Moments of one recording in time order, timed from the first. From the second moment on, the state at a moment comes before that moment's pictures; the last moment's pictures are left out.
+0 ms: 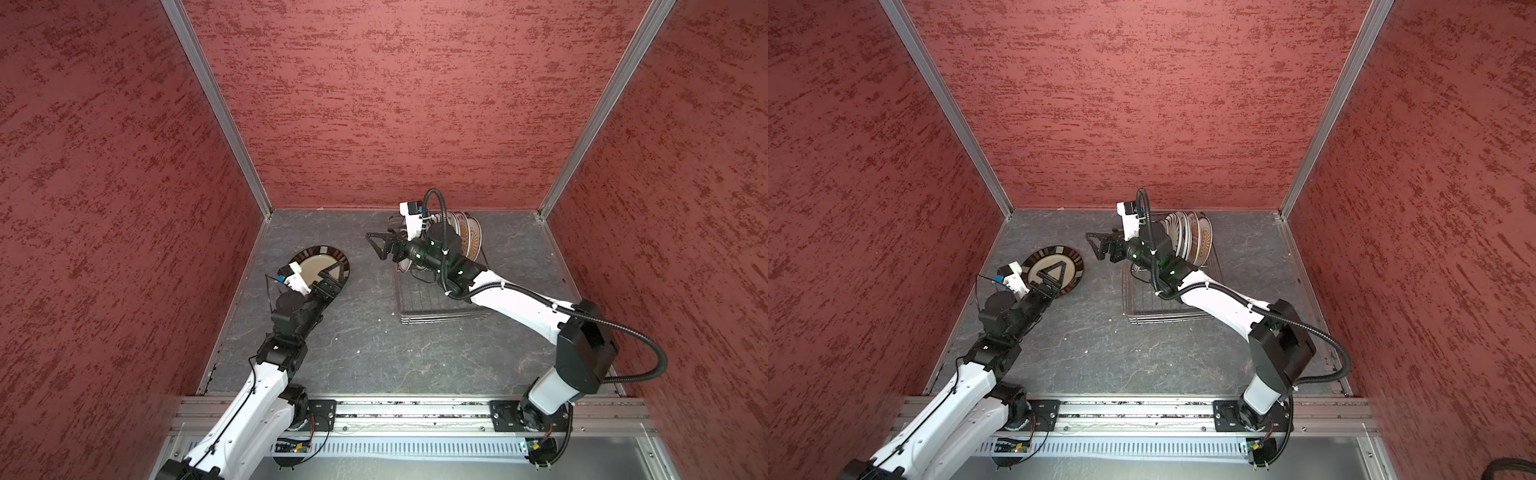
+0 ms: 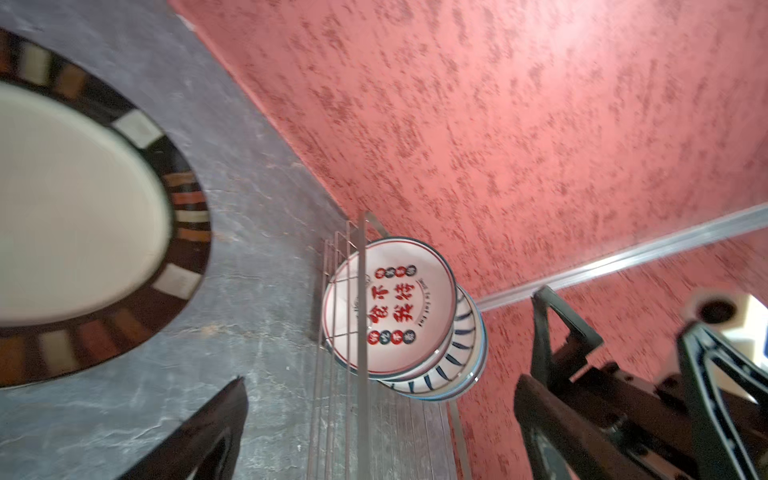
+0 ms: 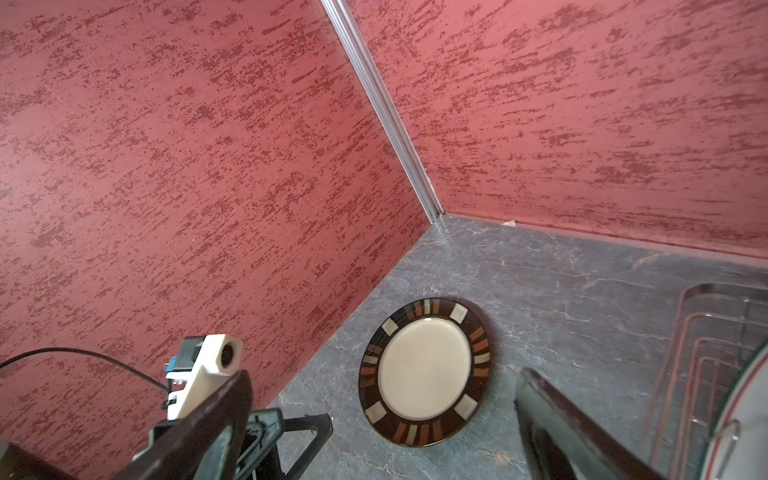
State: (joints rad) left arm -0.27 0.72 0.35 0.27 0.08 -1.03; right arm 0.74 1.62 1.25 0.32 -0.17 0.51
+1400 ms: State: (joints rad) left arm -0.66 1.05 0.59 0.51 -0.13 -0.51; right arm 0.52 1.65 1.41 -0.33 0.33 0.30
